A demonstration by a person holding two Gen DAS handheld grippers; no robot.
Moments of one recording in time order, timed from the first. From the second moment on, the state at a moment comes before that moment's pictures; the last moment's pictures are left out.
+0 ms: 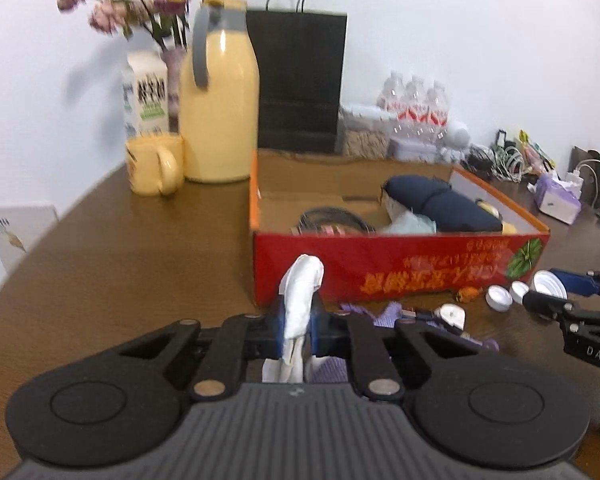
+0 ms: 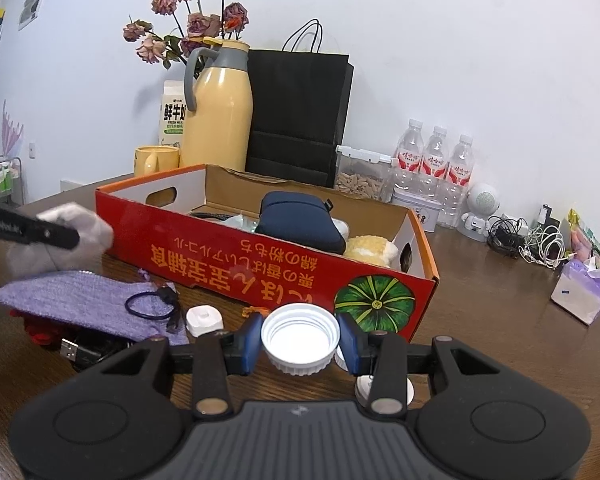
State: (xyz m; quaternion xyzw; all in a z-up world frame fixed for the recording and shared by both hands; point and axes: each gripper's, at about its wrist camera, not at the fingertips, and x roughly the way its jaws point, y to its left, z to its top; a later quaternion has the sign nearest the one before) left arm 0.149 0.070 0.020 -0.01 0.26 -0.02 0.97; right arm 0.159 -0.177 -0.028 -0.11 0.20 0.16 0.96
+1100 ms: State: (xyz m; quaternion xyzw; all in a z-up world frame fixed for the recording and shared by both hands) left arm 0.339 0.059 0.017 -0.18 0.30 -0.08 0.93; right arm 0.331 -0.188 -0.002 -0.05 0.21 0.11 0.97
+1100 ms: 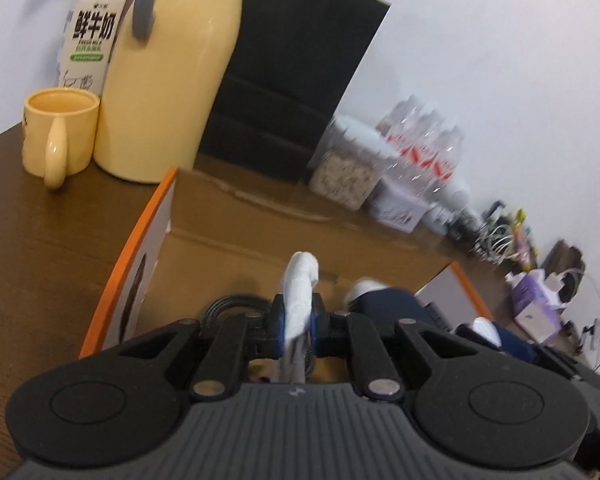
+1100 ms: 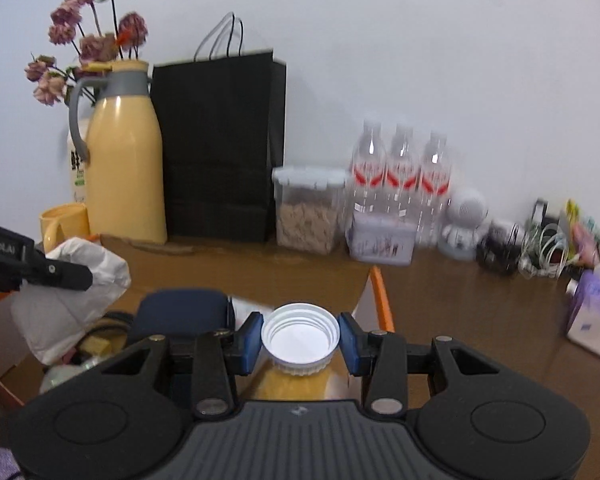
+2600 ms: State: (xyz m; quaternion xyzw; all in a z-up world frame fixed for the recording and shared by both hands) left arm 0.232 0.004 0.069 -0.01 0.15 -0.02 0.99; right arm 0.249 -0.196 0.040 -0.05 0.11 0.12 0.99
